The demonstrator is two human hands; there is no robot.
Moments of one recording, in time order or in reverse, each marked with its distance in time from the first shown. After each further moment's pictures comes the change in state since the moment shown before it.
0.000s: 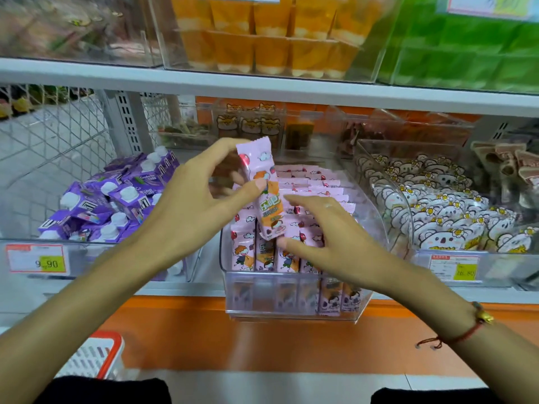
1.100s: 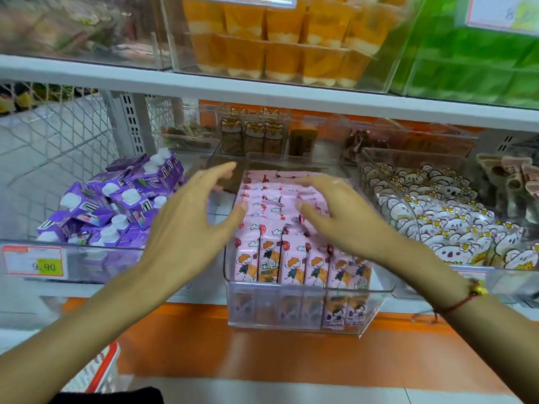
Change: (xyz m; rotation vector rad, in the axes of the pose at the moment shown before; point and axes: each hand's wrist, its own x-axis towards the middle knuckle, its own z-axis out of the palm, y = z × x) left_hand -0.016 -0.034 0.003 0.388 0.157 -0.096; right_hand 0.039 0.002 -0.020 -0.129 0.069 -0.018
